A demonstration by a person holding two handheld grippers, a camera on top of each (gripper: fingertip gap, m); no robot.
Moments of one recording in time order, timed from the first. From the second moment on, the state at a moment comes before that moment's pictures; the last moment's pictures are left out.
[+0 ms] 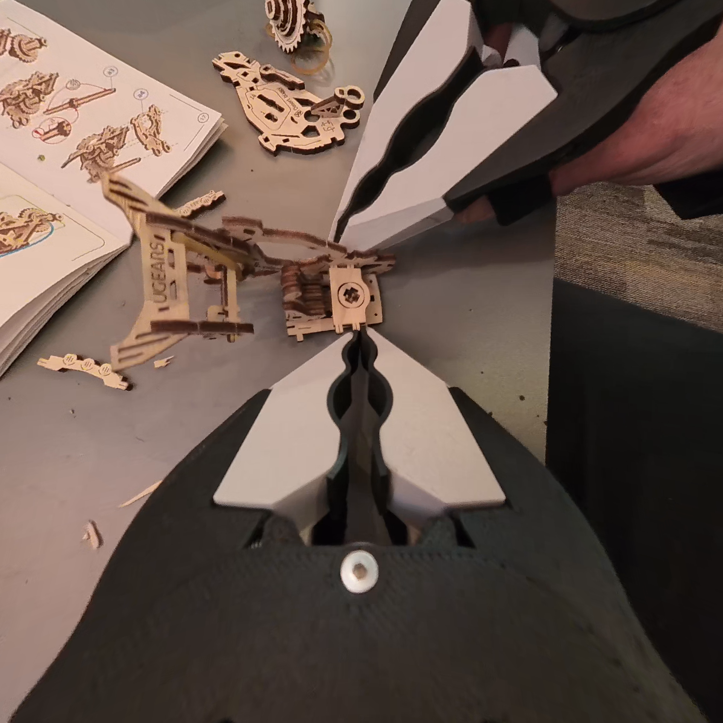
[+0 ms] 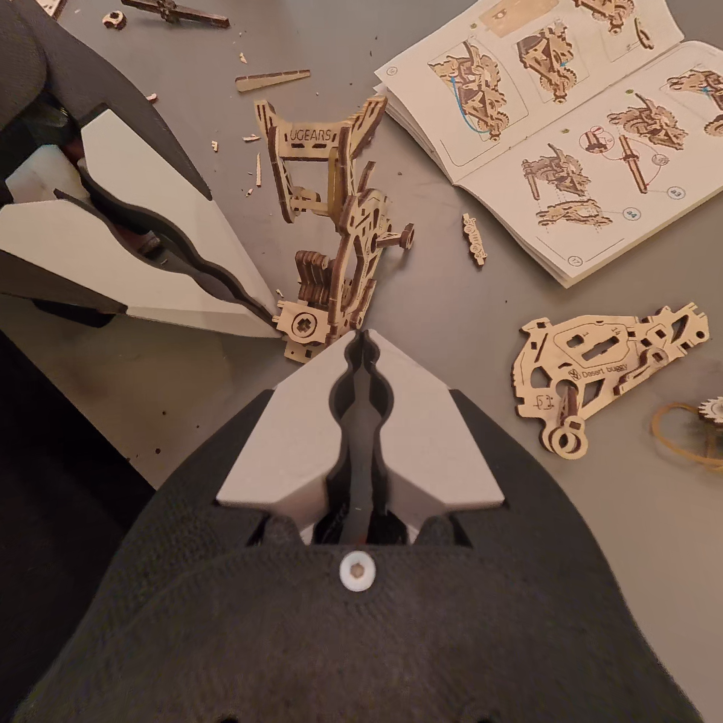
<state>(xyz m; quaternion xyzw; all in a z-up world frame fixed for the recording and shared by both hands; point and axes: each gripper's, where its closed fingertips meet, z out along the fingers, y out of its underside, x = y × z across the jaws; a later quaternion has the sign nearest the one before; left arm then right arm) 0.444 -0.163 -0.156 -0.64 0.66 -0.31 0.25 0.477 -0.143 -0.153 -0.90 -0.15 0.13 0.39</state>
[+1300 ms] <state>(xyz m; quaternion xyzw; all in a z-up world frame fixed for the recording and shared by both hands) 0.438 -0.144 -0.152 -0.63 0.66 -0.26 0.32 0.471 -0.141 -0.158 -0.90 -0.18 0.12 0.38</state>
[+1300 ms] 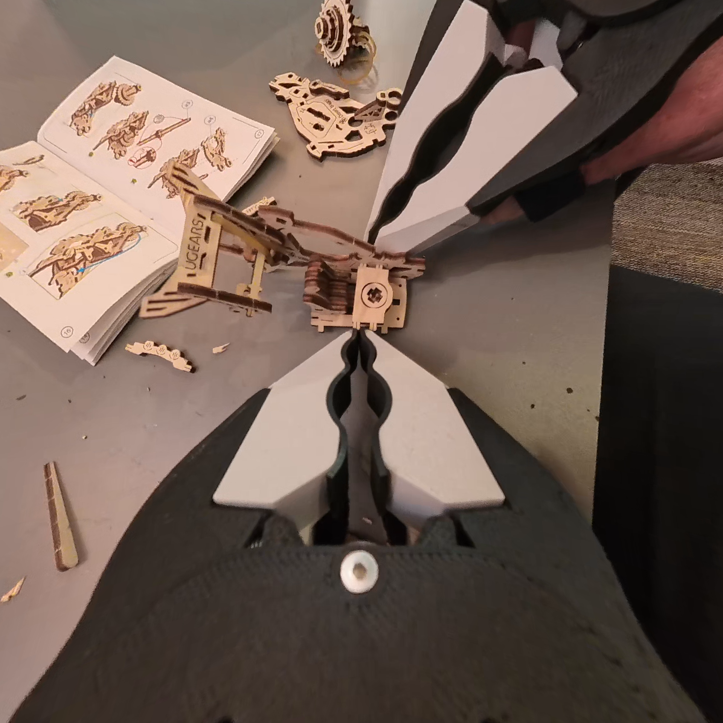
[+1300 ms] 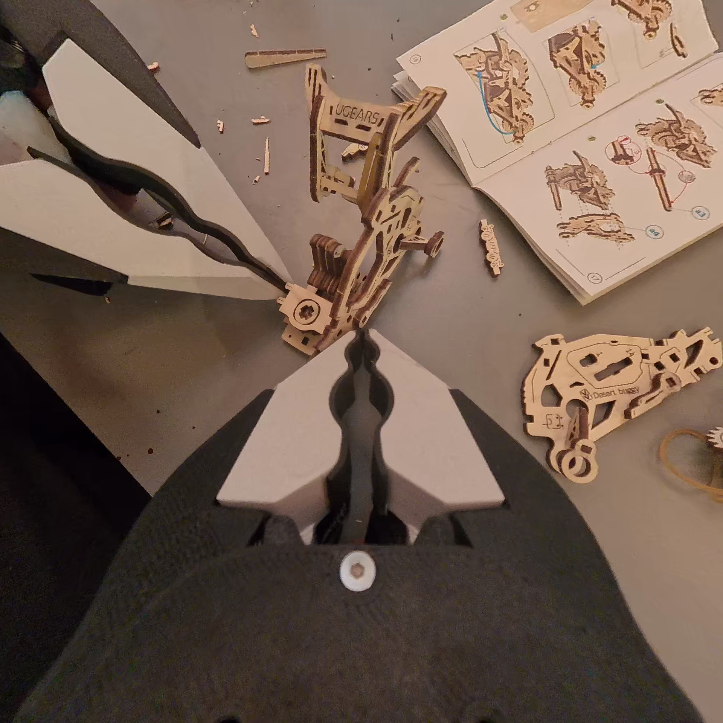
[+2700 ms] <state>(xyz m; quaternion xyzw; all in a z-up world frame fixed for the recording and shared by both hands) 0.458 -0.143 -0.121 -0.58 0.67 -0.27 0.38 0.471 -0.160 -0.158 -0.90 -0.18 0.16 0.35</state>
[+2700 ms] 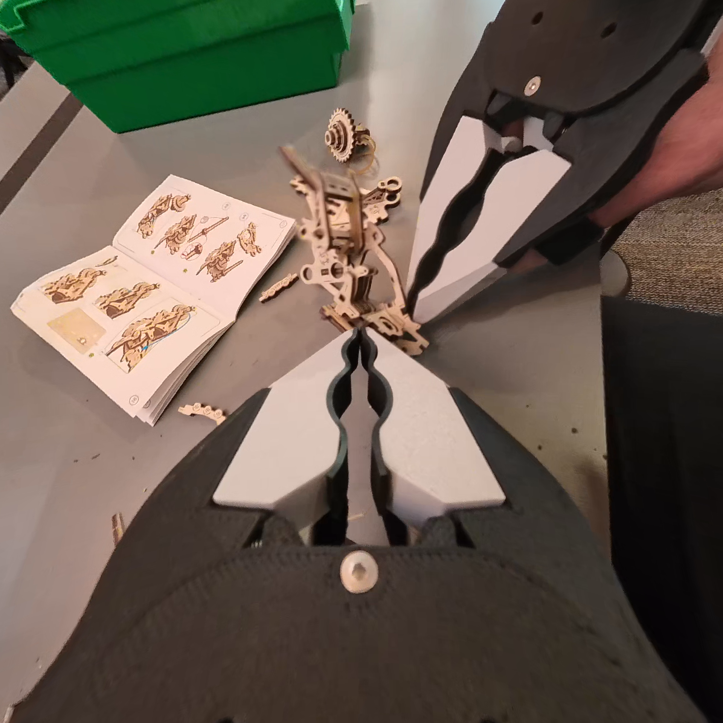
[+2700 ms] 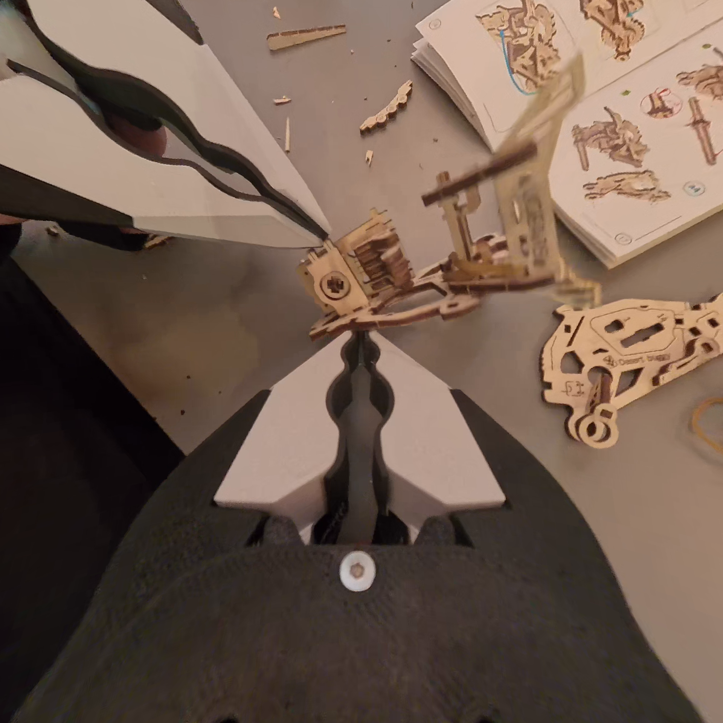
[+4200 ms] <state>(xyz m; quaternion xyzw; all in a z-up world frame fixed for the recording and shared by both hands) 0.473 -0.151 -0.139 -0.61 0.64 -0.41 0.20 0.469 -0.159 -0.121 -0.87 -0.22 0.09 0.42</state>
